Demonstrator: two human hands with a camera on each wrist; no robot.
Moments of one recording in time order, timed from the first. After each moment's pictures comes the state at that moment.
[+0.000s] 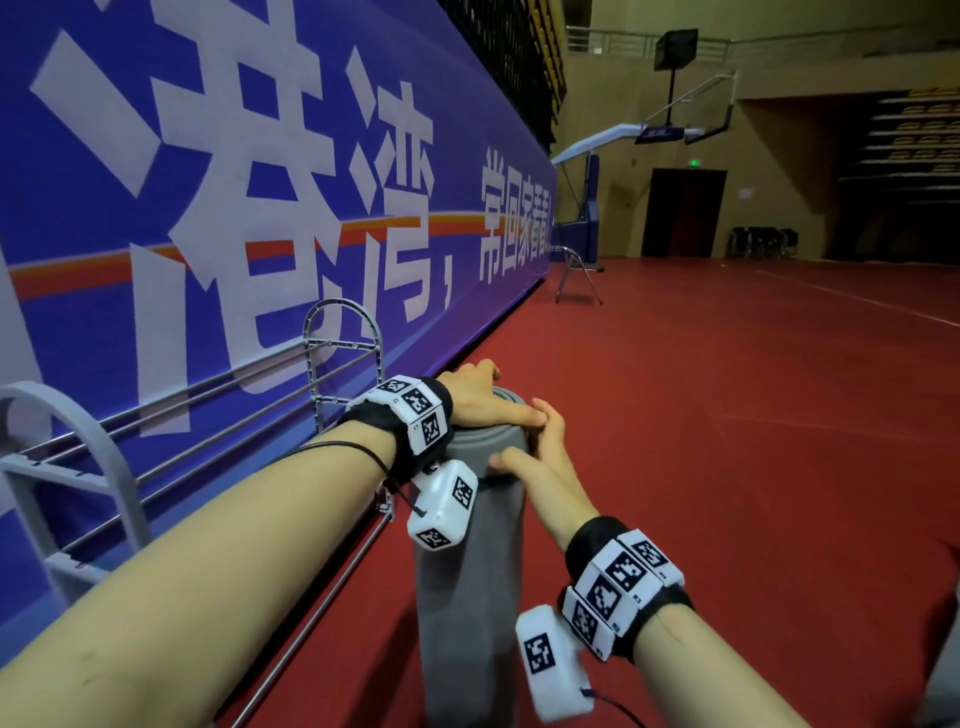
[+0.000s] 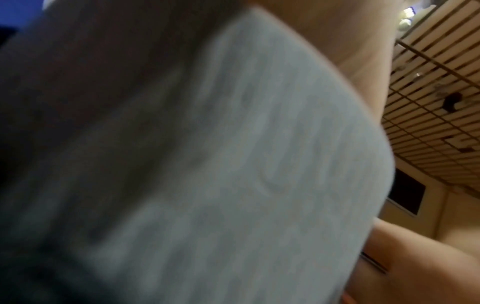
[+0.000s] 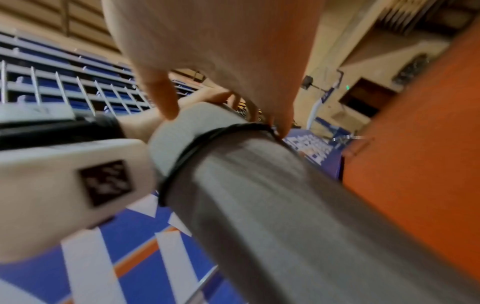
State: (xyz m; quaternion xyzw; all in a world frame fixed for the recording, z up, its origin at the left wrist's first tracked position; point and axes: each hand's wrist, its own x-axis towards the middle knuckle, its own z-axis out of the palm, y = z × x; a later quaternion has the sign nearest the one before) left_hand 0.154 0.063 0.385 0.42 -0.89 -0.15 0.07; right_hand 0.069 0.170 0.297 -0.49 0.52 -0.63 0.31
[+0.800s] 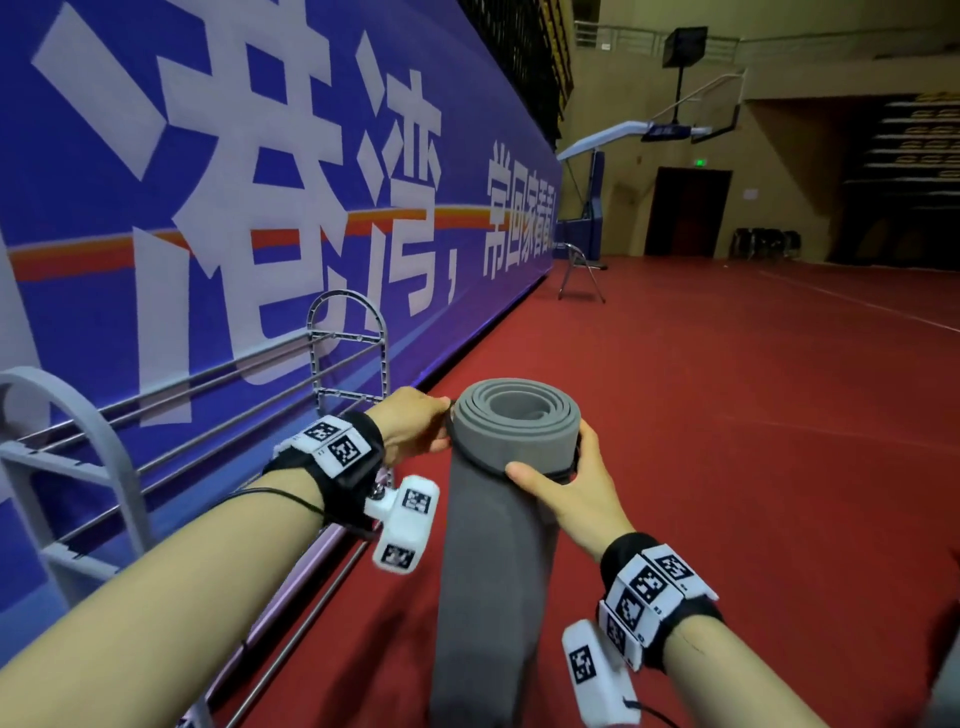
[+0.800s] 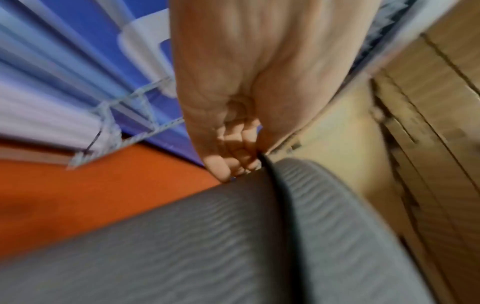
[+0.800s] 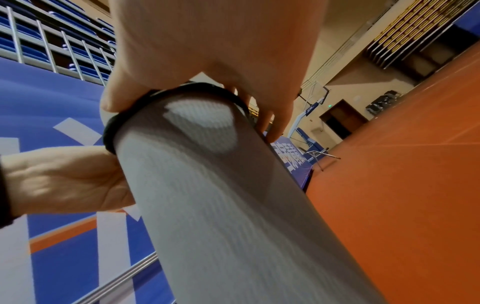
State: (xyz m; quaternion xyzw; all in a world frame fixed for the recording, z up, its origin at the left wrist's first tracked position) left_hand 0.202 0.021 0.333 0.42 -0.62 -0.59 0.30; right_hand 0.042 0.161 0.266 -0.48 0.59 -0.61 0.21
